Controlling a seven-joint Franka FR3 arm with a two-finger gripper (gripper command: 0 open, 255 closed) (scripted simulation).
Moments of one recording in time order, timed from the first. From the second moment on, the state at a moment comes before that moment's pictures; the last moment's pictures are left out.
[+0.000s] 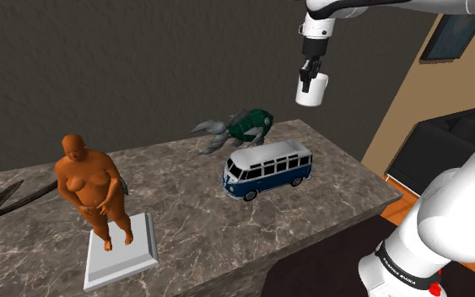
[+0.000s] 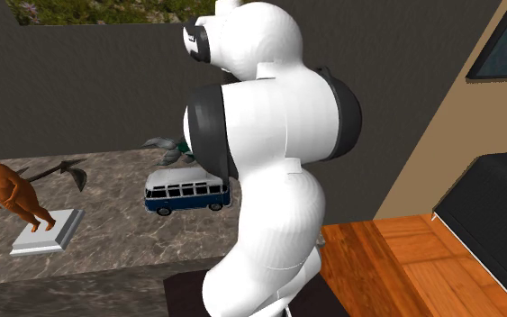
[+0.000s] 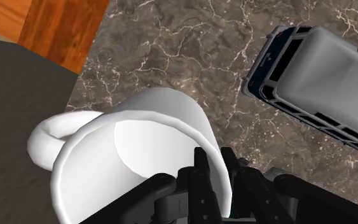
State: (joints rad) arm -0.01 -0.12 -0.27 -1.82 -0.07 1.65 -0.41
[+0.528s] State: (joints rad) arm -0.01 -0.10 -0.27 -1.69 -0.06 1.55 -0.42
